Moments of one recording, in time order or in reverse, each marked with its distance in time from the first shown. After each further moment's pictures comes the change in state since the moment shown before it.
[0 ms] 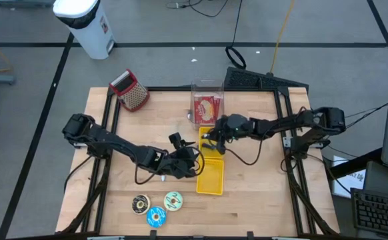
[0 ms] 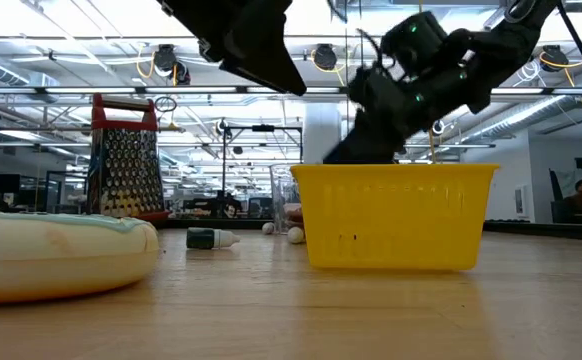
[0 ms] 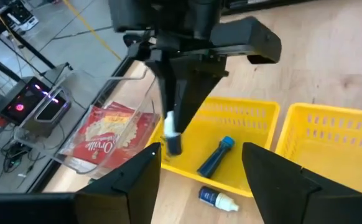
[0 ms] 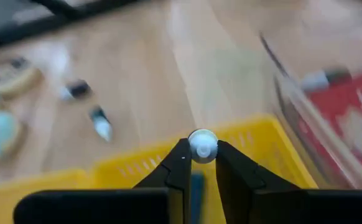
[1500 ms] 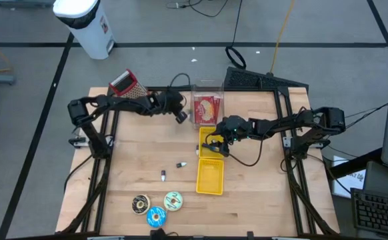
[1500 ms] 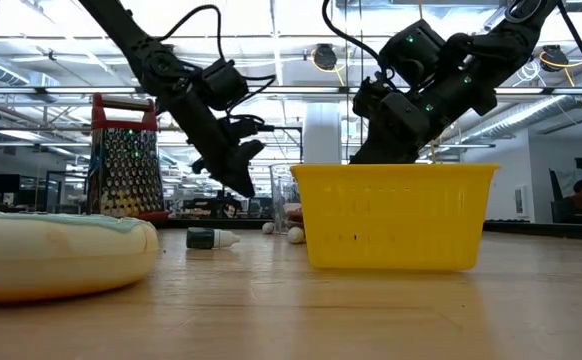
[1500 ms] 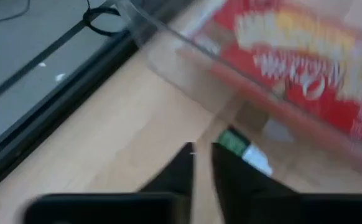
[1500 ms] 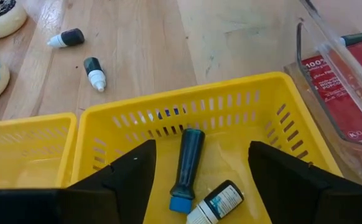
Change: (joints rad) left arm 0.837 0.007 -0.216 0.174 0.706 0.075; right arm 0.001 0.000 -0.001 -0.116 -0.031 -0.096
